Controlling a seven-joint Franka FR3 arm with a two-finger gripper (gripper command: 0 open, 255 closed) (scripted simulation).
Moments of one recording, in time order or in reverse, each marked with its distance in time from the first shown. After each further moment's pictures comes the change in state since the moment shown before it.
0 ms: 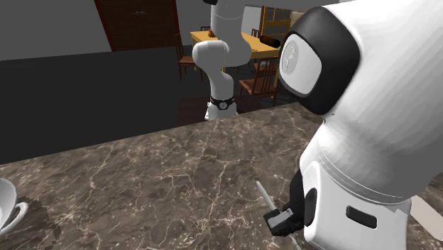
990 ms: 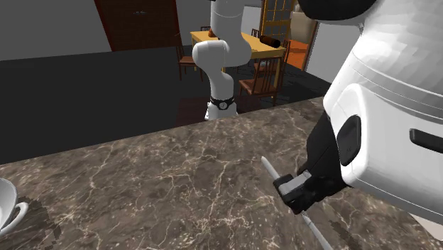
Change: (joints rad) arm 0.001 -0.037 0.000 0.145 0.003 -0.182 -0.010
